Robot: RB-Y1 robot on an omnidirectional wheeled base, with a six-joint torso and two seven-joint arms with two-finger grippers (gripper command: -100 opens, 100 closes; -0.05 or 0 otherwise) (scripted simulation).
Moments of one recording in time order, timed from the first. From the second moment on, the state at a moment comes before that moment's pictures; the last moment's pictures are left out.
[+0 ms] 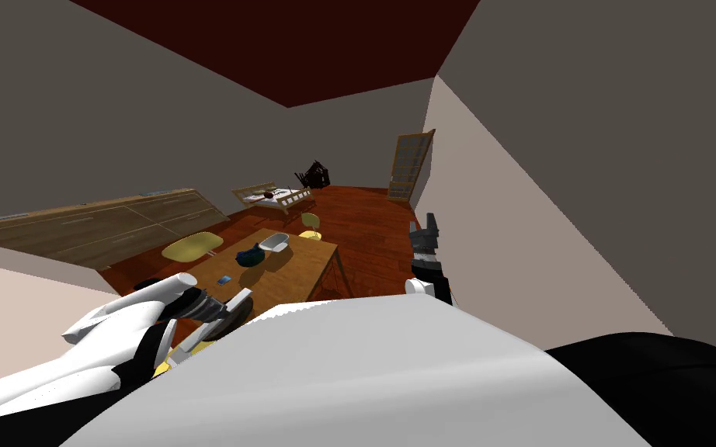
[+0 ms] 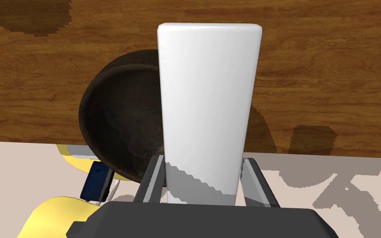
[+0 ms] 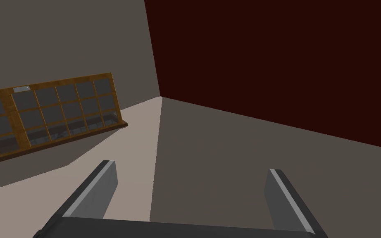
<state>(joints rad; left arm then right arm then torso) -0.18 0.92 0.51 -0.60 0.61 1.33 0.28 0.49 0.01 0.03 -2.22 -0.12 -0.46 0.06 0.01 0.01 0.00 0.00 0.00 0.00</state>
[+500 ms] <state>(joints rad) -0.17 0.98 0.54 -0.55 0.67 1.37 0.26 0.49 0.01 0.03 -2.22 -0.12 -0.46 0.06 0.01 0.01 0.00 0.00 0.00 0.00</state>
